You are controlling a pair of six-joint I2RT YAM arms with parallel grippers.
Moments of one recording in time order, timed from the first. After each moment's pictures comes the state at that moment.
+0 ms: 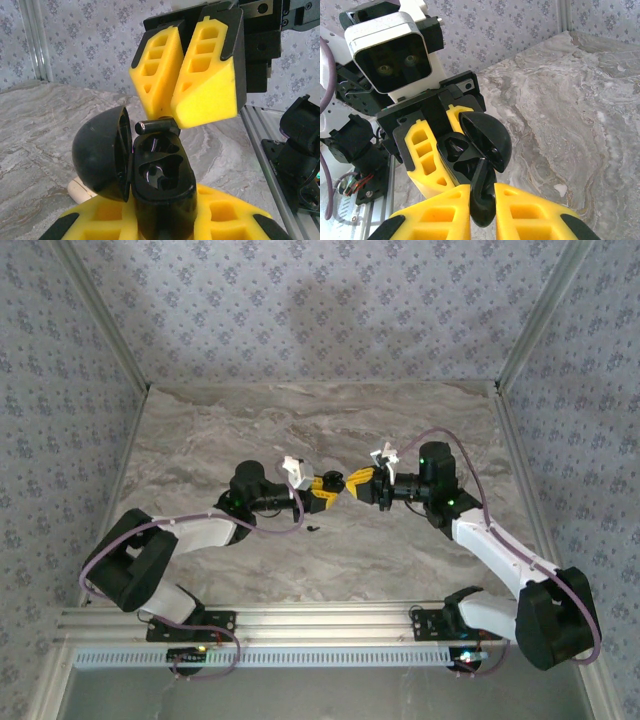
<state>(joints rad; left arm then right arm) -0.65 1.49 0.60 0.83 0.80 -0.06 0.38 1.15 0.67 0.14 -0.91 0.01</state>
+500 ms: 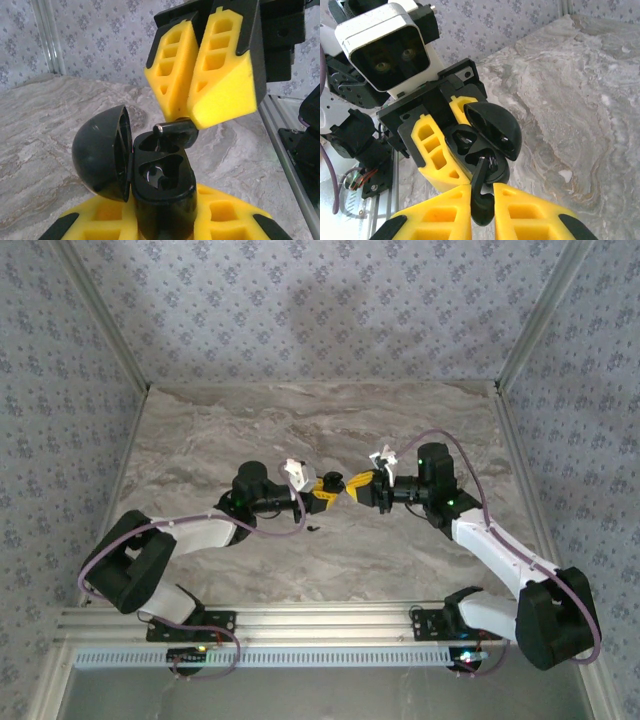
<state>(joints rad) -0.66 1.48 0.60 0.75 0.73 0.02 0.38 1.15 0.67 0.07 -0.91 0.00</state>
